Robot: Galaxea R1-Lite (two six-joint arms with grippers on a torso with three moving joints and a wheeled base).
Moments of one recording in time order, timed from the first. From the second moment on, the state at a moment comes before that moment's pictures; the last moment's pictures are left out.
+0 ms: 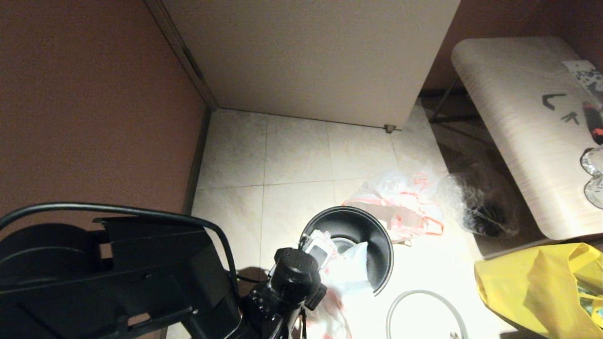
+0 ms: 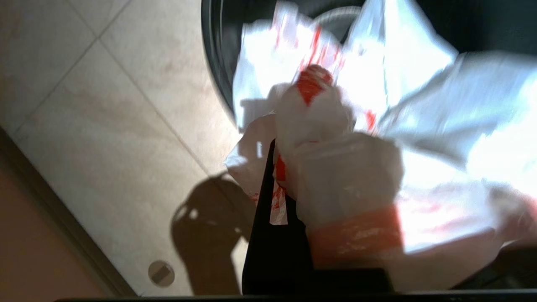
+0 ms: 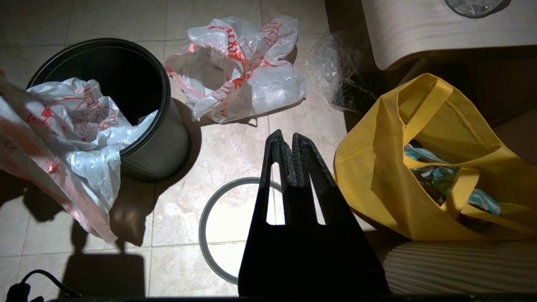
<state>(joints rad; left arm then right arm) -0.84 2.18 -0.68 -0.97 0.54 0.24 0.00 0.00 0.00 -0.02 -0.01 -0.02</state>
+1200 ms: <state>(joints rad) -0.81 2.35 -1.81 -0.07 0.50 -0.03 0.00 0.00 0.00 -0.01 0.02 -0.13</state>
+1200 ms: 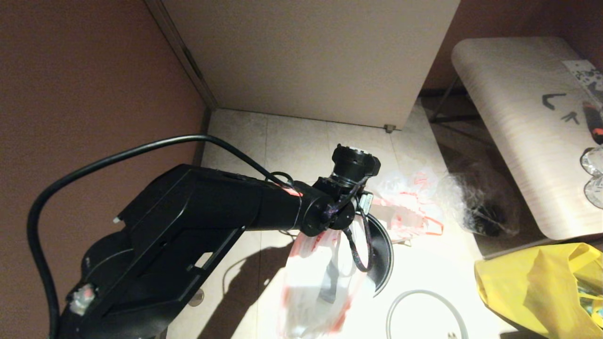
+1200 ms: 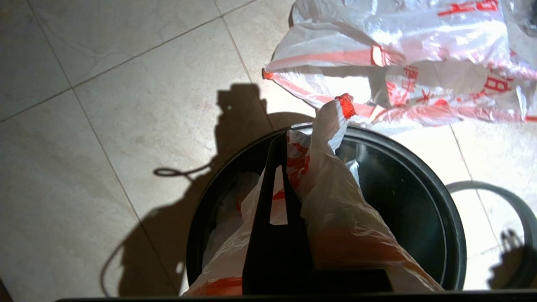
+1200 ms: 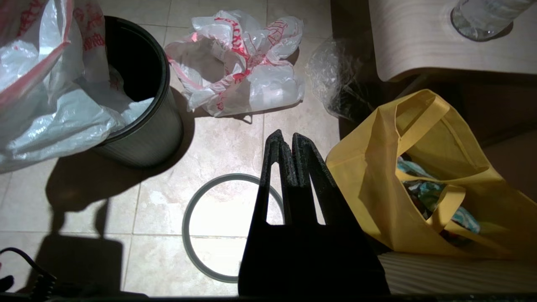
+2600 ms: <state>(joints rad) -0.81 2.37 -1.91 -0.07 0.44 -0.16 0.00 0.65 -0.69 -0.02 0.10 -0.36</state>
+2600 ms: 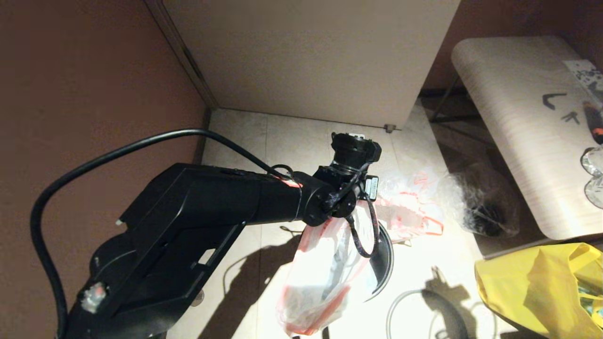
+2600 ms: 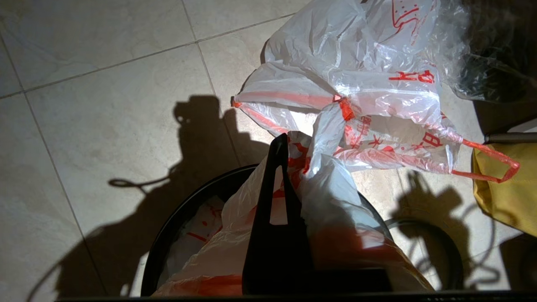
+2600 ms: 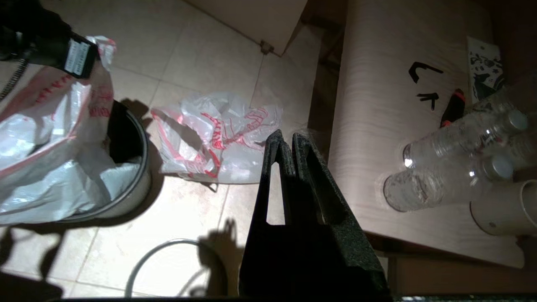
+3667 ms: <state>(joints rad) -0.76 2.45 -1.94 -0.08 0.40 -0.20 0.37 1.59 -0.95 -0.21 -0.03 -0.11</state>
